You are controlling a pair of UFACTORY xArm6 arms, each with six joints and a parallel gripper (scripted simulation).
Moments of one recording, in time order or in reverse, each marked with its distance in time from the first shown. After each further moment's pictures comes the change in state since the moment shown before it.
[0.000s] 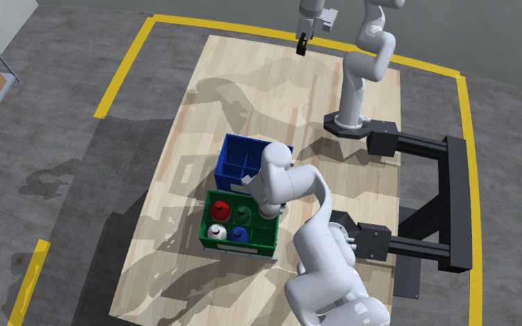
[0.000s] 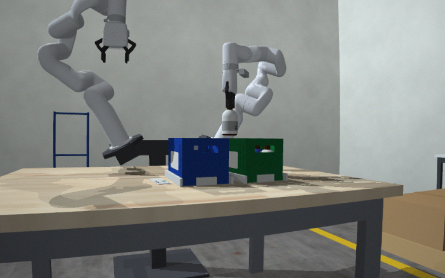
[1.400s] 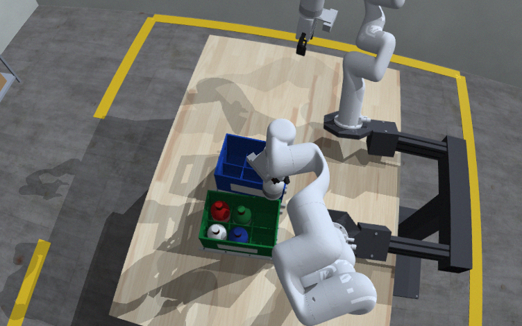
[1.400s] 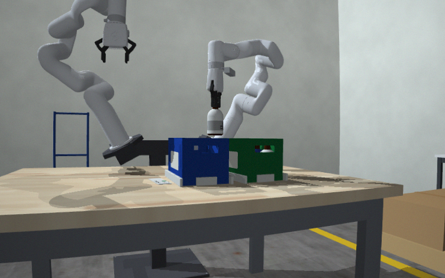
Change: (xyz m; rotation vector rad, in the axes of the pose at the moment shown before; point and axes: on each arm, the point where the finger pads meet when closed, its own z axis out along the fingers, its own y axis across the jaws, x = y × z) left arm -0.055 0.048 0.000 0.000 0.000 0.000; right arm 0.000 0.000 0.000 0.000 0.000 0.000
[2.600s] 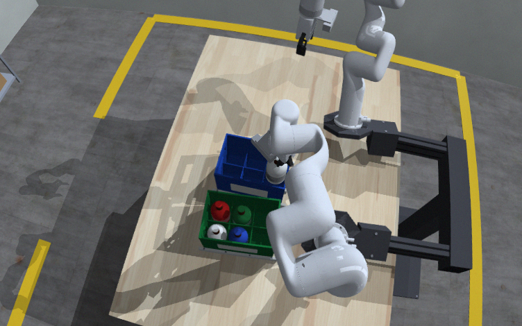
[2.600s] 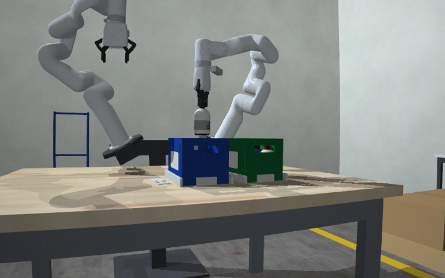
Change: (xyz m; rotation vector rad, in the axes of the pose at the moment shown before) left arm -0.048 0.042 0.000 0.000 0.000 0.000; right arm 0.000 0.000 0.000 0.000 0.000 0.000
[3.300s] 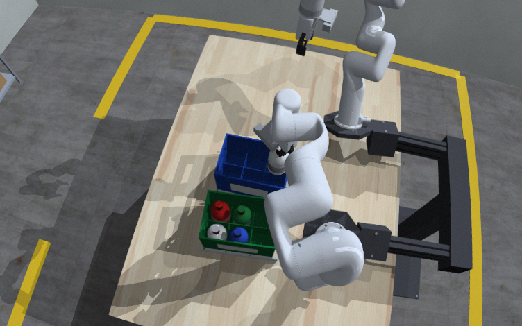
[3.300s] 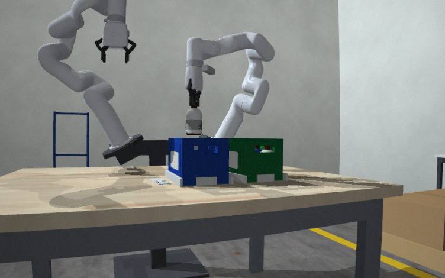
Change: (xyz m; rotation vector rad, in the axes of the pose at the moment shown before) left arm -0.029 0.025 0.000 0.000 0.000 0.000; right arm 0.000 0.000 0.000 0.000 0.000 0.000
